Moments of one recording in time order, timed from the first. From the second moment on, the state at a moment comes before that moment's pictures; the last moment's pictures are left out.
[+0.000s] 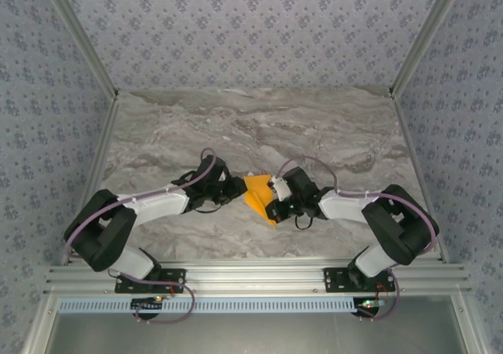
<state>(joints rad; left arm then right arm) -0.70 1.49 0.68 0.02 0.26 -1.08 0.67 1.53 0.57 0.02 -0.48 0.31</state>
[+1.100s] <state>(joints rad) -0.73 1.73 0.76 0.14 0.32 -1.11 0.58 1.58 0.52 0.14 -0.66 0.42</state>
